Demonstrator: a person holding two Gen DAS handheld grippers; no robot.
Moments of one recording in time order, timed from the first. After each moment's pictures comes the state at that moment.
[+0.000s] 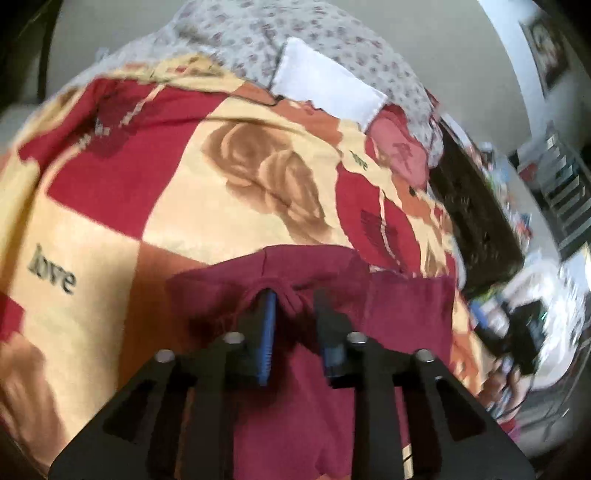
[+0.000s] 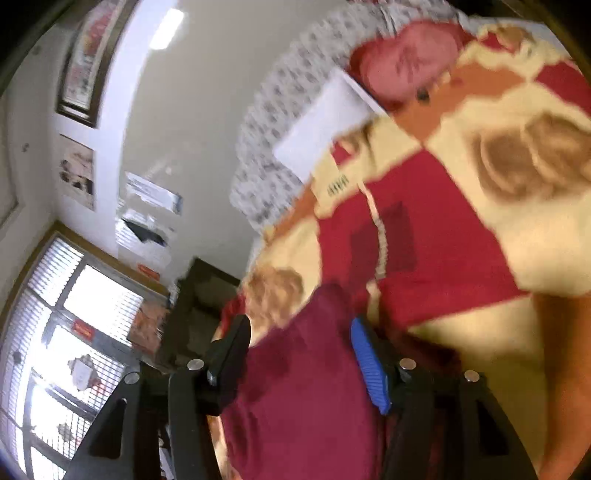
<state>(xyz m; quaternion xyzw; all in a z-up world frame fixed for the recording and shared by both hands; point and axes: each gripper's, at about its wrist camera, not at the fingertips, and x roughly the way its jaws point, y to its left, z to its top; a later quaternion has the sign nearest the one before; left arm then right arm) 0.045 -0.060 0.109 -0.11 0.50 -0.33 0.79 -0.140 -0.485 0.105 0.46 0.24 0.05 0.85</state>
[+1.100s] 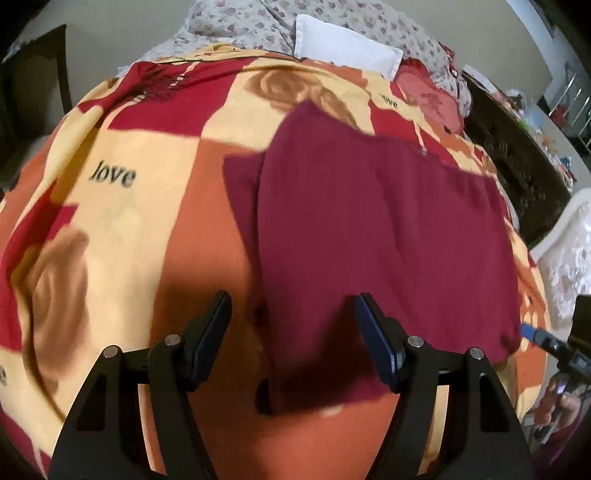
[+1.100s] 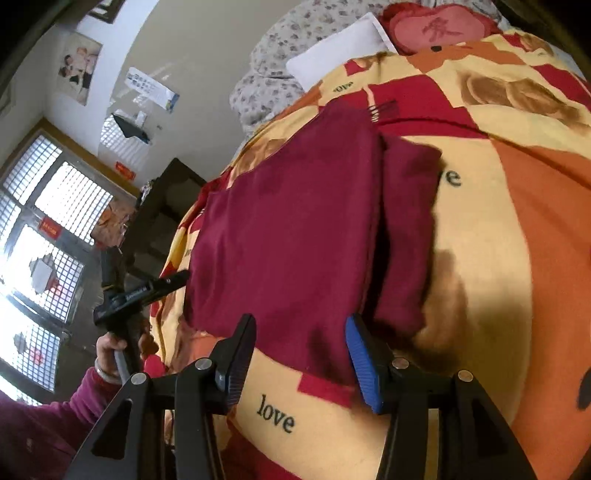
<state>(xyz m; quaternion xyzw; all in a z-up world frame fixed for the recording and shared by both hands) -0.058 -0.037 0.061 0.00 0.51 -0.27 0.82 -0.239 -0.367 0.056 0.33 0.39 0.06 0.86</state>
